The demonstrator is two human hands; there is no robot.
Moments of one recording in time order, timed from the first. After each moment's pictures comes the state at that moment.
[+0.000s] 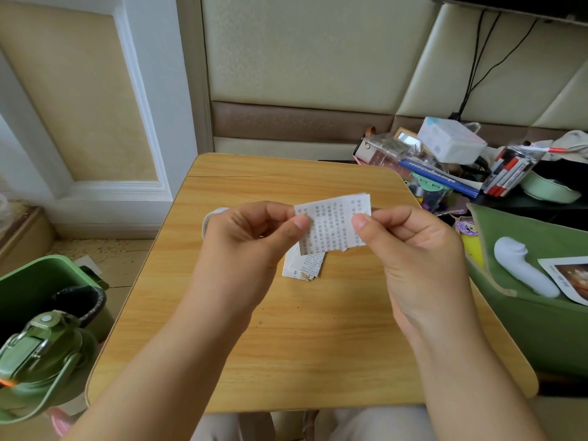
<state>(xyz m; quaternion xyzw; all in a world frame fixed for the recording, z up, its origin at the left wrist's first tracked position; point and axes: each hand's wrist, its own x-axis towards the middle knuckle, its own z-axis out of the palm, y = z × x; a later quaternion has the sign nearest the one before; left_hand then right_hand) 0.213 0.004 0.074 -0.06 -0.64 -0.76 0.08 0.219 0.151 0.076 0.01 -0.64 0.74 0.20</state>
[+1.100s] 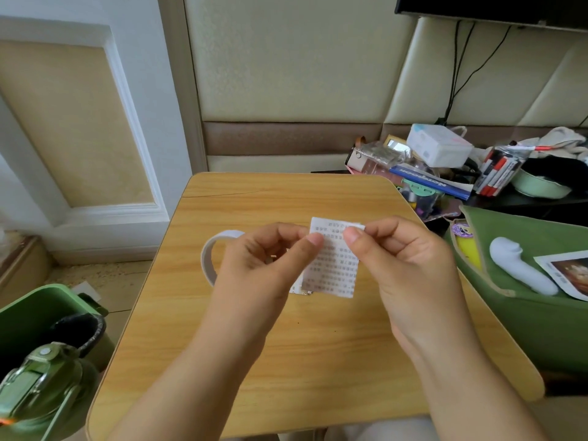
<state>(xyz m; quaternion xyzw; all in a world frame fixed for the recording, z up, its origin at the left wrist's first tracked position) 0.214 0.016 0.071 -0.10 -0.60 -0.79 0.04 0.224 0.151 0.080 0.01 -0.68 0.72 0.18</state>
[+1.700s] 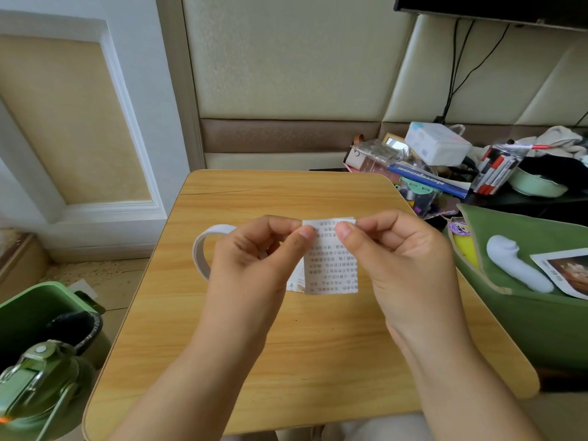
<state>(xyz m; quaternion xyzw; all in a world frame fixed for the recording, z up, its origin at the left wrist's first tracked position) 0.213 0.016 0.070 -0.08 -0.61 -0.78 0.08 0.223 0.149 0.081 0.02 -0.68 0.70 0.21</state>
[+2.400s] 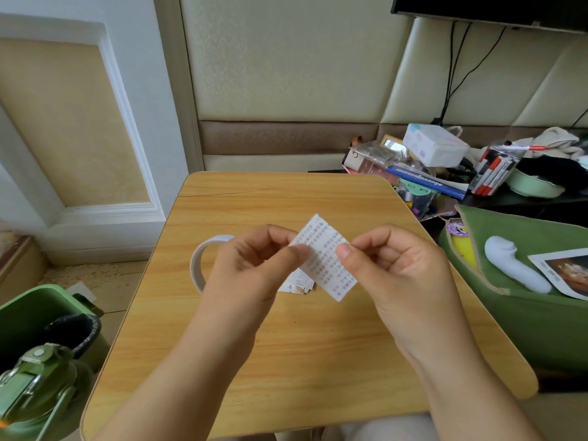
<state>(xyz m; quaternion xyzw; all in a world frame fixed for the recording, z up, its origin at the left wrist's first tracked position) 0.216 0.013 0.072 -0.08 -0.61 -0.79 0.01 0.230 0.158 0.073 0.03 -0.74 0.66 0.16</state>
